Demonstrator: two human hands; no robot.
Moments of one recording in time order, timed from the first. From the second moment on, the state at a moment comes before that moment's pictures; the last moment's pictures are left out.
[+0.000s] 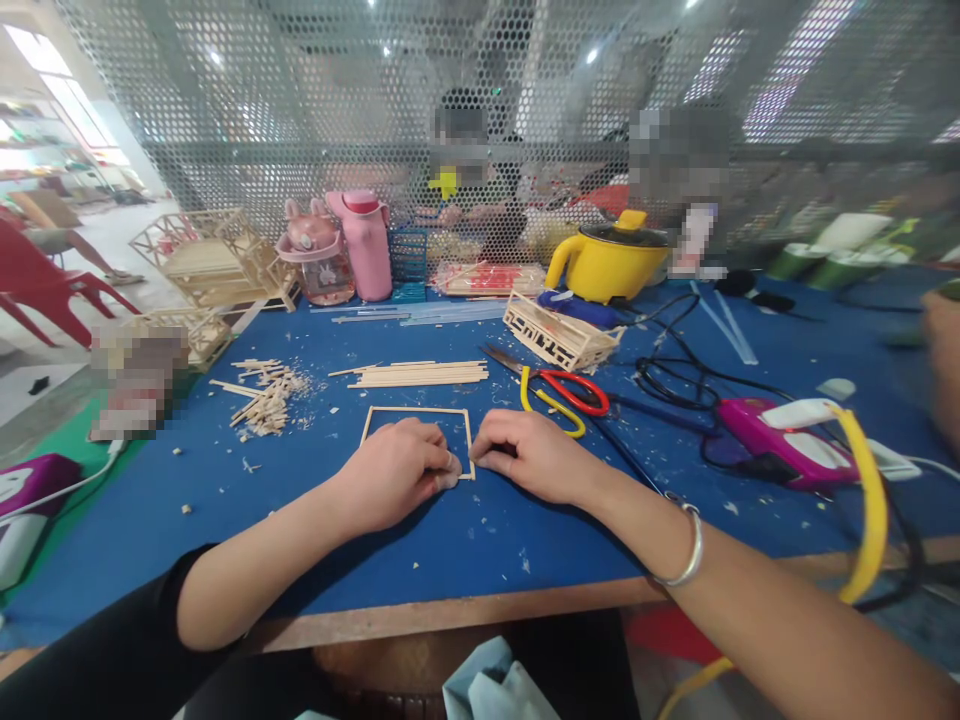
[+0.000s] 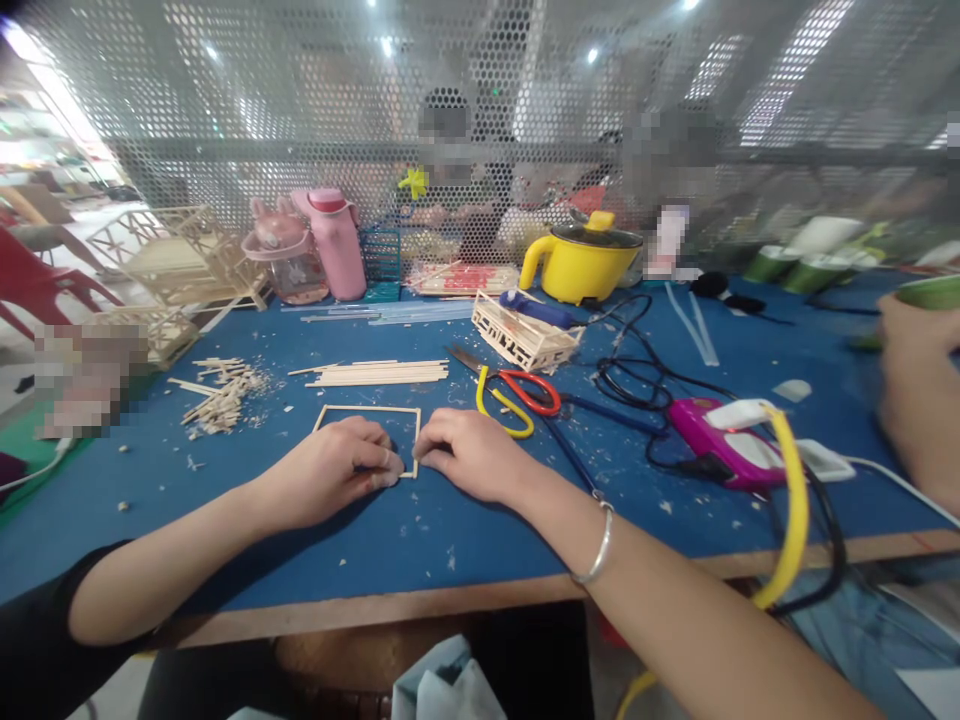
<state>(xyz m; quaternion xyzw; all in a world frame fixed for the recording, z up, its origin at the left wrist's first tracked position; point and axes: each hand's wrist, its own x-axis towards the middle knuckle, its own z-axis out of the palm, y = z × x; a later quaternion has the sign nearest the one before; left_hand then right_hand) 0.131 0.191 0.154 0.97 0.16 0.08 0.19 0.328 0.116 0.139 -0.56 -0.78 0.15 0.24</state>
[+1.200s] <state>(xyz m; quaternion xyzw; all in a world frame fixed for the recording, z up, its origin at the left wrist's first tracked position) 0.043 0.211 0.141 0.91 0.32 0.16 0.22 0.327 0.118 0.142 -0.57 -0.76 0.18 0.24</state>
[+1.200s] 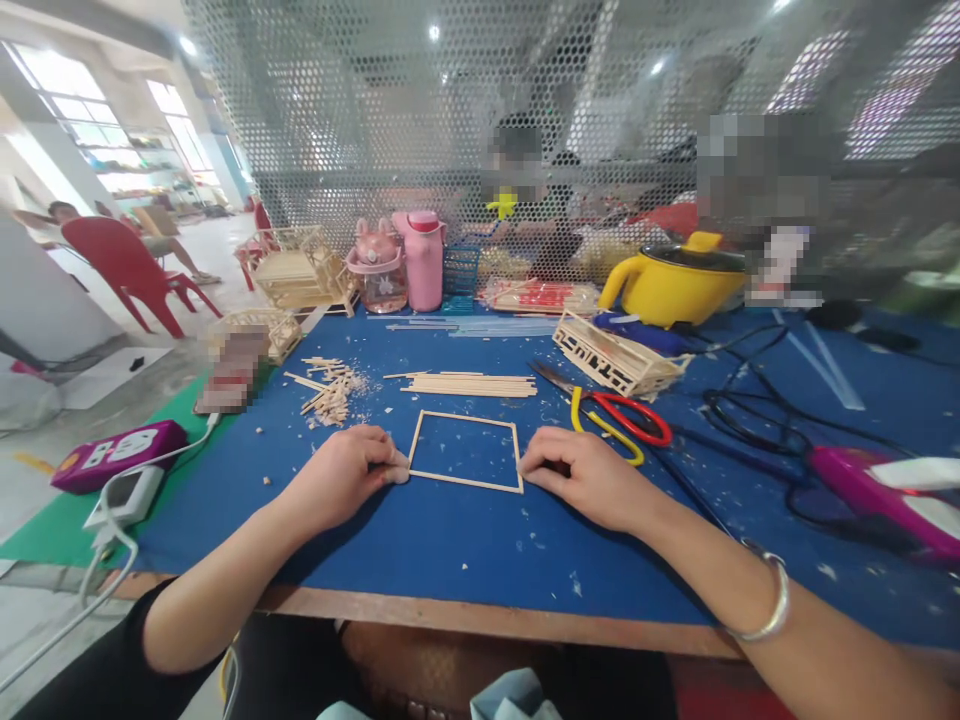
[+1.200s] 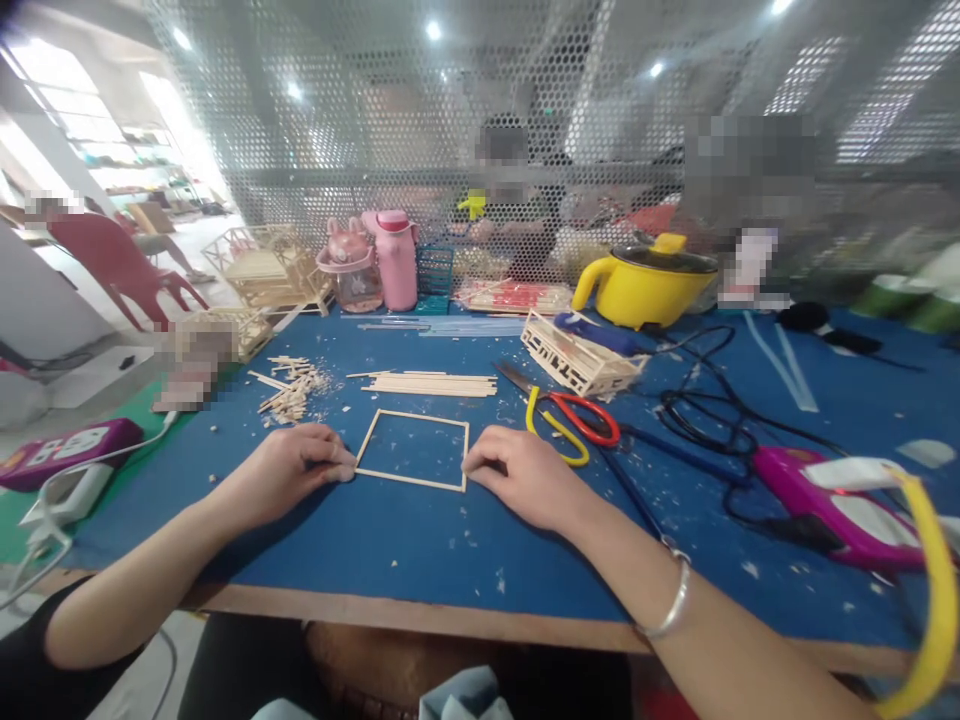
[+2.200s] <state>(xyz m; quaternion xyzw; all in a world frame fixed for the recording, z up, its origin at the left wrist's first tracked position) 0.095 0.260 0.150 0.91 0.37 0.12 0.16 0.324 0.162 0.149 -0.71 -0.64 0.17 0.23</state>
